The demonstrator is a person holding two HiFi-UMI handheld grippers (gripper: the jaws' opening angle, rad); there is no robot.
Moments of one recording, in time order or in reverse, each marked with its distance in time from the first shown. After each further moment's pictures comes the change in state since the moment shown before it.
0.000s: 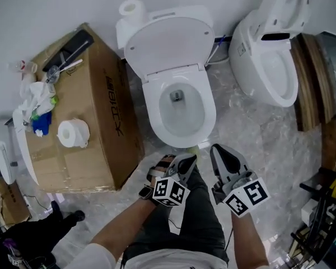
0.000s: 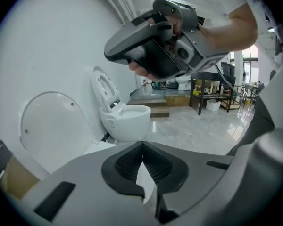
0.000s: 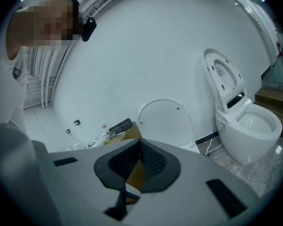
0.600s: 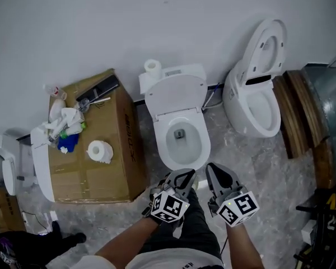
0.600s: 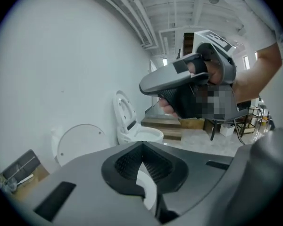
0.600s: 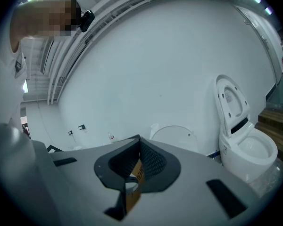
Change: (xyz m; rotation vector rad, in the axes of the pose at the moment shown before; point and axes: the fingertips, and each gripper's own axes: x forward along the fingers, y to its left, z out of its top) left arm -0.146 0.043 0.151 -0.160 -0.172 0.162; right arm -0.065 0.108 0.105 -0.111 -0.112 0.020
